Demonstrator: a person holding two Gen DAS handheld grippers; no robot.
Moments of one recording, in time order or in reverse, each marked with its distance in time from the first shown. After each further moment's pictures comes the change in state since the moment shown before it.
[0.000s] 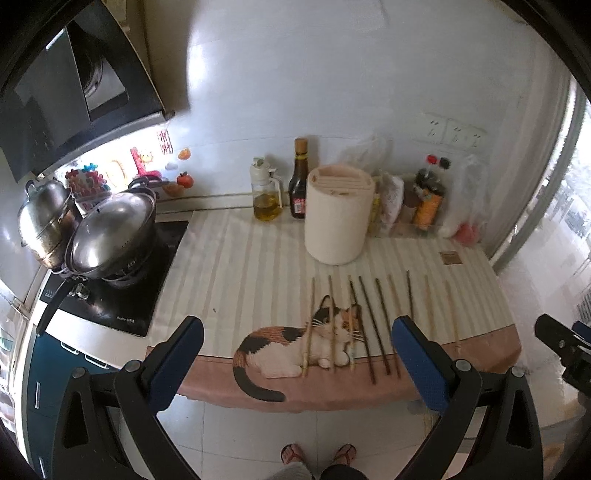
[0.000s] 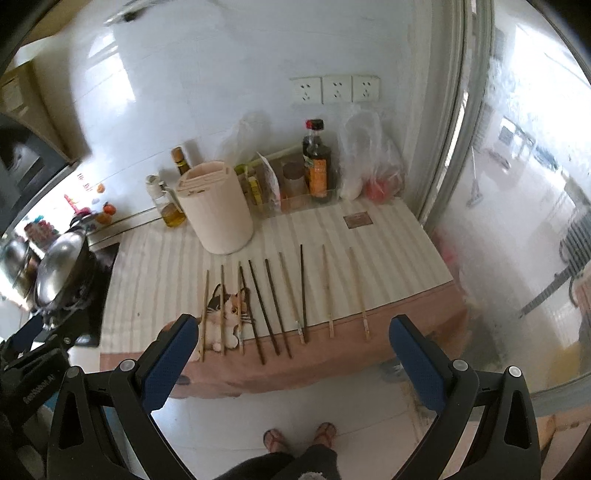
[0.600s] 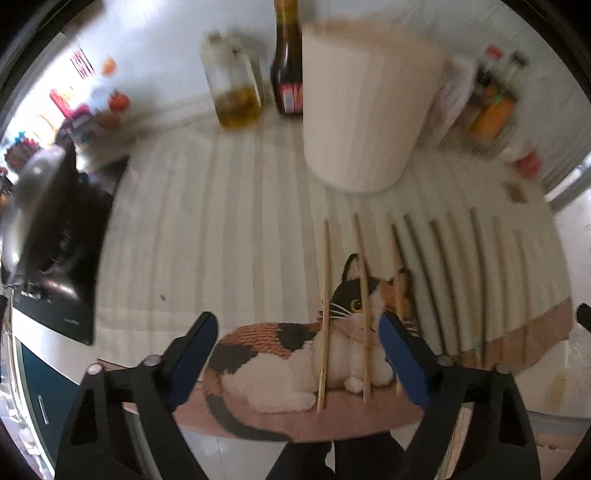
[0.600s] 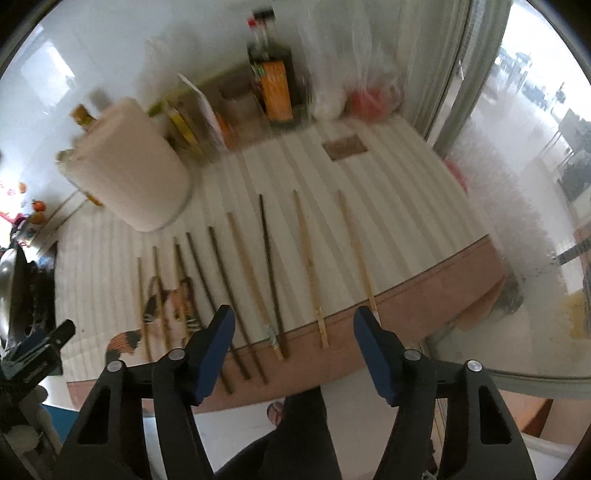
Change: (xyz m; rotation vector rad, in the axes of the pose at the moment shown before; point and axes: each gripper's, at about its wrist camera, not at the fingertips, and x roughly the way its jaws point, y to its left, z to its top) left arm 0.254 -0.008 0.001 0.067 0.392 0.034; right arm 0.234 -0.045 0.025 0.114 0.305 -0.040
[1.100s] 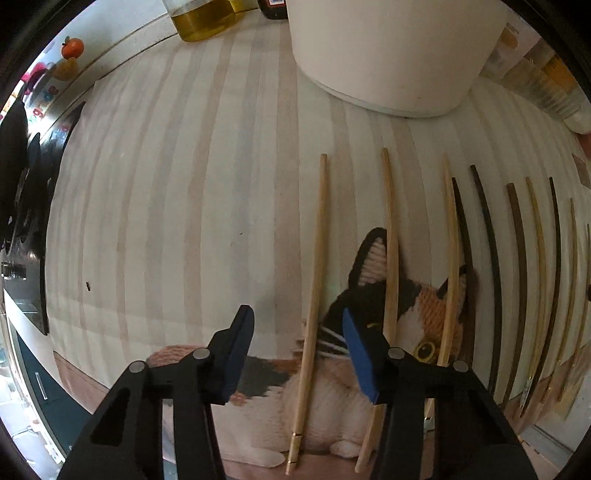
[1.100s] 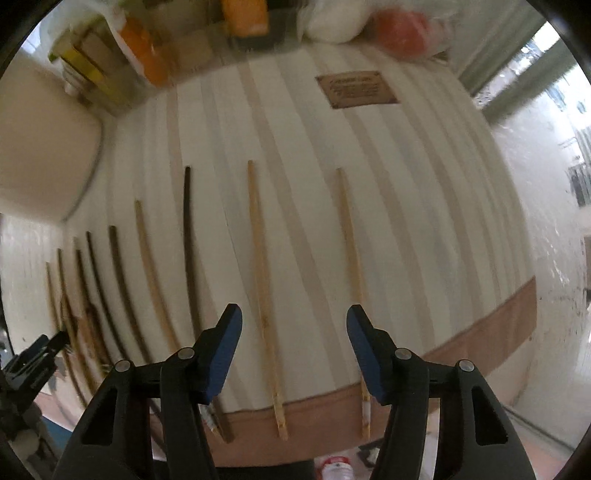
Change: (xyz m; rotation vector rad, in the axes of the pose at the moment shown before) left arm 0.110 -0.024 0.001 -0.041 0.204 0.045; right arm 0.161 -0.017 0.074 -0.102 0.256 -0.098
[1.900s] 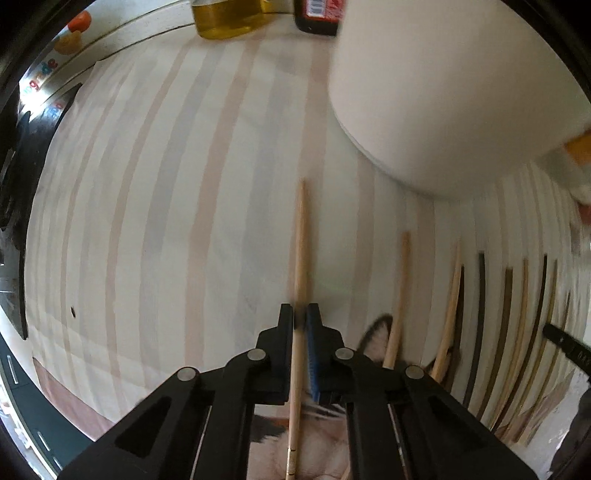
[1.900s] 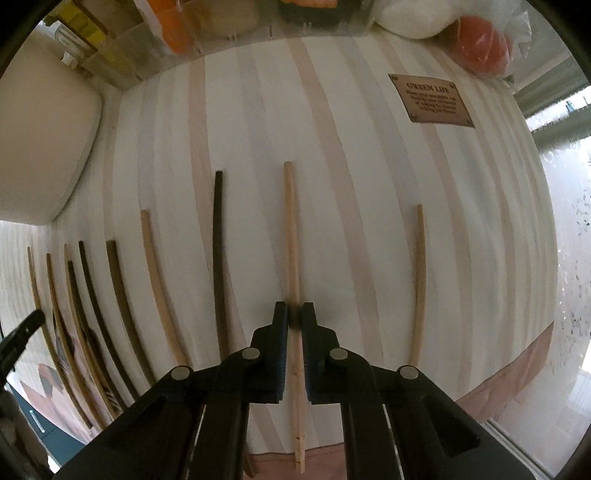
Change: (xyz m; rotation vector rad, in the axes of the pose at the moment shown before) left arm -0.016 0.047 0.050 -0.128 0.012 -0.120; right arm 0.042 0.033 0.031 -0.076 0.049 0.013
